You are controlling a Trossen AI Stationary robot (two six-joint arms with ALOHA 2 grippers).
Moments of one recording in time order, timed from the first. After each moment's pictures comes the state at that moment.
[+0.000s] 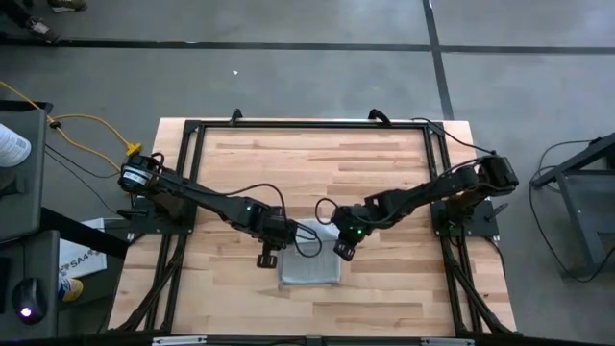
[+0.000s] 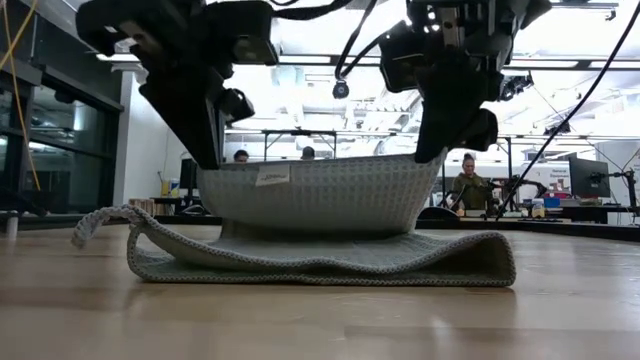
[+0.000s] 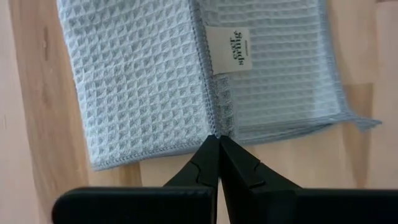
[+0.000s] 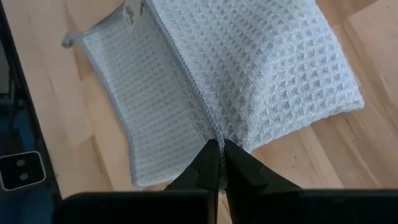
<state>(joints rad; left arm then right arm) -0.27 1.65 1.15 -0.66 0.01 -0.18 0.20 1.62 1.03 -0.46 -0.09 0.75</state>
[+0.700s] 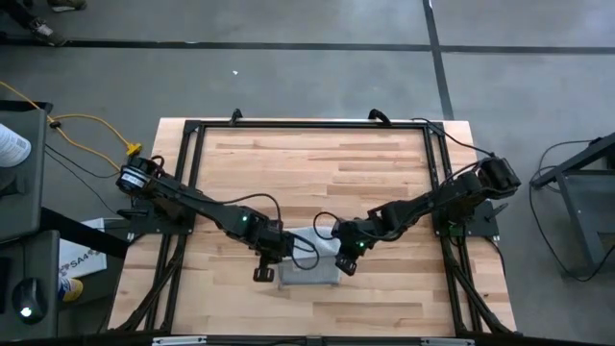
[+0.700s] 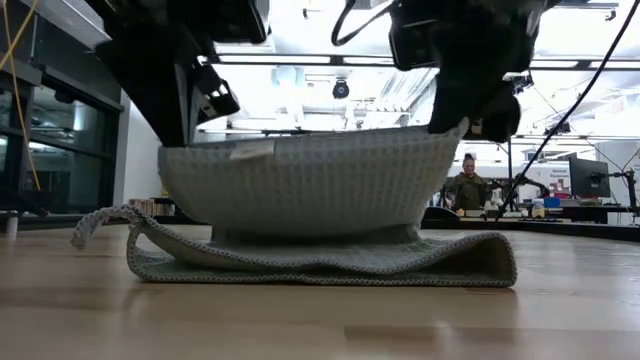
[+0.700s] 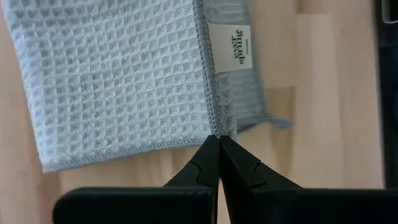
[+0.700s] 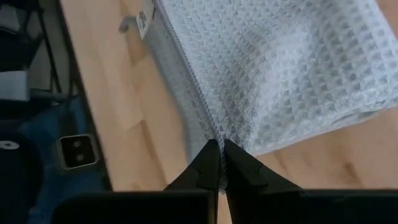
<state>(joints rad) -0.36 1.65 1.15 -0.62 0.12 -0.32 0.31 1.62 1.03 -0.38 -0.10 0.86</state>
